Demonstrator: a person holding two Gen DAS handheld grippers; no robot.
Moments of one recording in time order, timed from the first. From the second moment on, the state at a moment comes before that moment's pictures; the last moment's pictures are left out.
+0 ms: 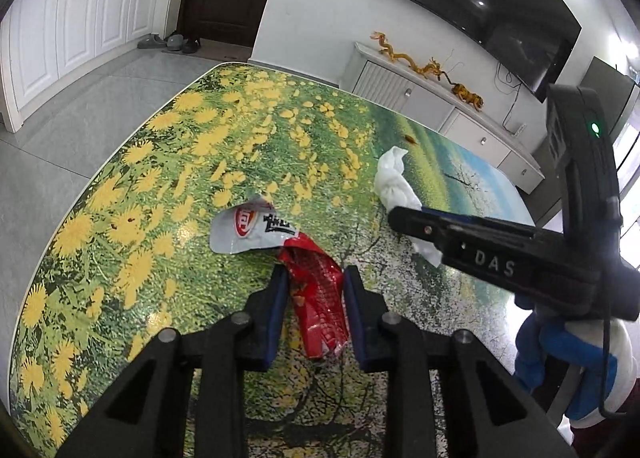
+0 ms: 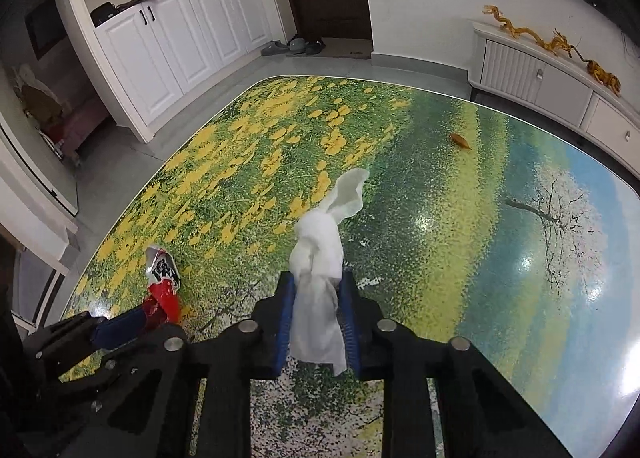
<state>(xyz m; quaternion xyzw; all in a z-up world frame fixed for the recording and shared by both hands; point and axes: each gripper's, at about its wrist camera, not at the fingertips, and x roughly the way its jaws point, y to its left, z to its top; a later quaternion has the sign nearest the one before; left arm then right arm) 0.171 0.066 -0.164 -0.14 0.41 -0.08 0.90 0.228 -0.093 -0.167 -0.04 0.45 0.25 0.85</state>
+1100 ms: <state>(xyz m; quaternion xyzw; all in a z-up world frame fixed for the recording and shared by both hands) 0.080 -0.106 -0.078 0.01 0.35 -0.23 0.91 -0.011 -0.392 -0.119 0.04 0.39 0.01 0.92</state>
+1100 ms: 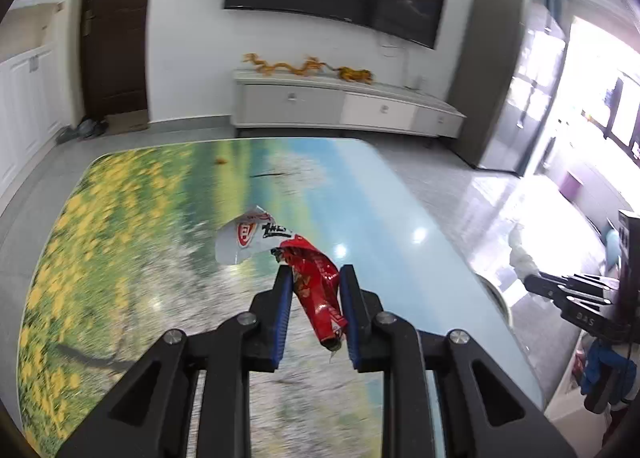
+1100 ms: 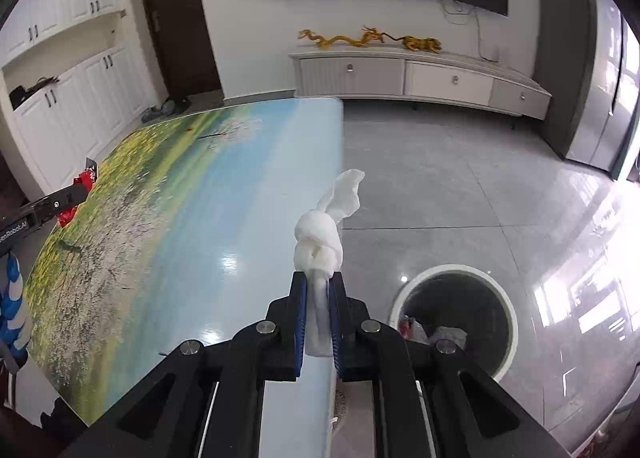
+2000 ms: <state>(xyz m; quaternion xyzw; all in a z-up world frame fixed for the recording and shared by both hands) 0.115 -0.460 -0.127 0.09 0.44 -0.43 0.78 -0.017 -0.576 -0.197 0.15 0.43 -0.13 0.88</state>
